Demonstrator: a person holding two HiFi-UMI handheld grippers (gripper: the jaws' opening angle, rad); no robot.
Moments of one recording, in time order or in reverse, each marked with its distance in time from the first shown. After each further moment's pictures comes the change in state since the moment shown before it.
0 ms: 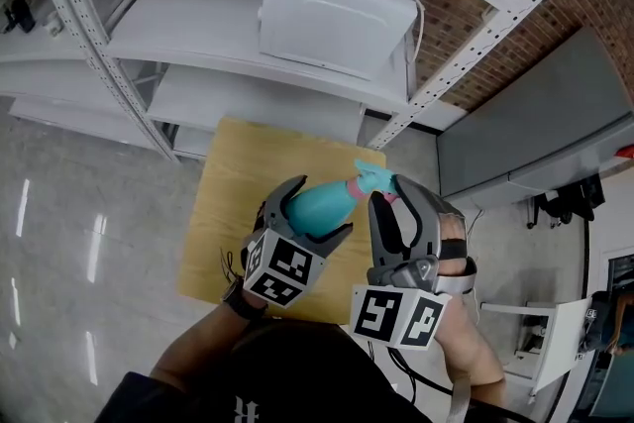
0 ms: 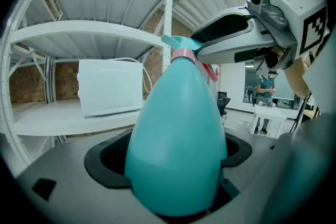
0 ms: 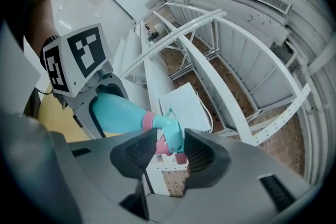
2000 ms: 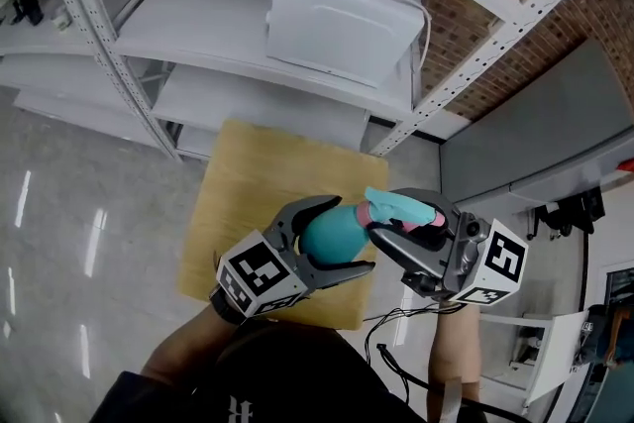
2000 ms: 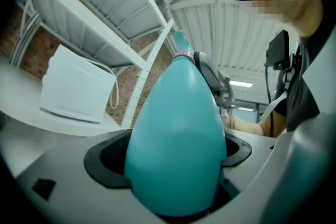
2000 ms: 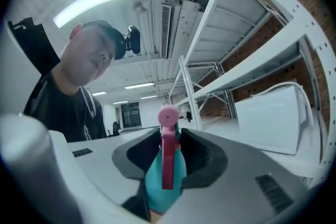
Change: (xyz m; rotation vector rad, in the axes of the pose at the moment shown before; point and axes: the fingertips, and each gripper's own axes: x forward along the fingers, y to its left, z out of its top) left arm -0.038 -0.053 0.064 -0.172 -0.278 -0.427; right arm -0.046 -0.021 0.045 0.969 -0.867 0.886
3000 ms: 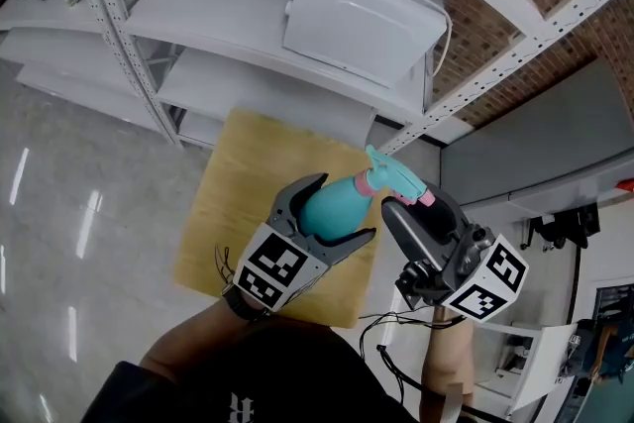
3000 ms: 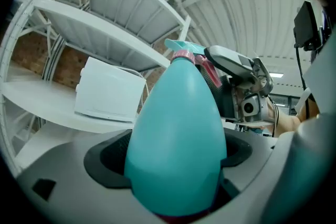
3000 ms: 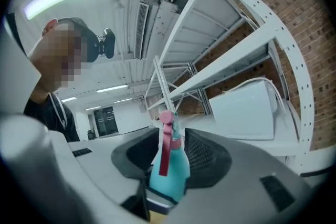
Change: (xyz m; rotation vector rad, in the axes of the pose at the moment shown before) left arm -0.014 0.055 -0.007 -0.019 0.008 0.315; right arm 0.010 -0.030 -0.005 0.119 -0.017 -0.284
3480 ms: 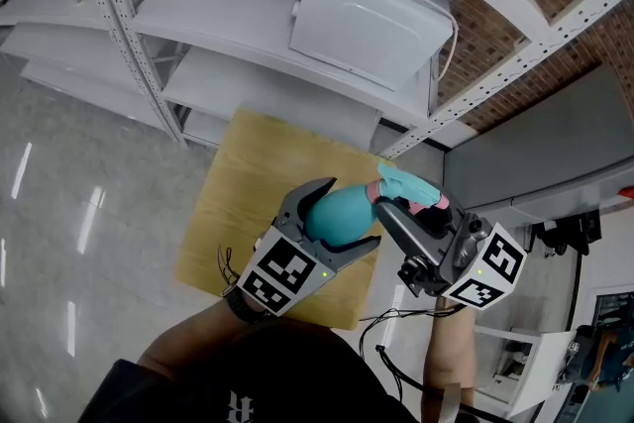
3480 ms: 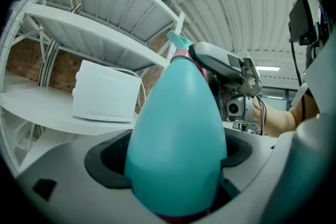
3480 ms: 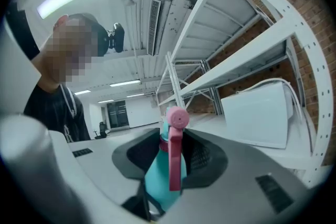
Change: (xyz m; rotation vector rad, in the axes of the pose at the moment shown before) left arm 0.000 -0.009 0.000 0.063 0.038 -0.015; right arm 0.012 0.002 -0.006 -0.077 0.036 0.130
